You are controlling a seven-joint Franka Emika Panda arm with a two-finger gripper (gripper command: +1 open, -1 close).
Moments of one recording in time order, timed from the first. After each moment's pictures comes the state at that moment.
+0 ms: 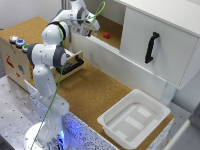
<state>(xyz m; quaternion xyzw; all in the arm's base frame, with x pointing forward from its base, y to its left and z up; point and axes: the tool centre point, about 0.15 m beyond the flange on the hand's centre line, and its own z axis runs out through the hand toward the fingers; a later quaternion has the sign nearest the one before) 0.588 0.174 0.499 0.97 0.08 0.23 0.06</state>
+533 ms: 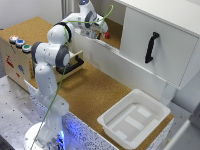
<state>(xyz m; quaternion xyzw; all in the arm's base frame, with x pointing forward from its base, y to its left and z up) 0.639 0.148 0.480 0.96 0.08 0.27 0.04</state>
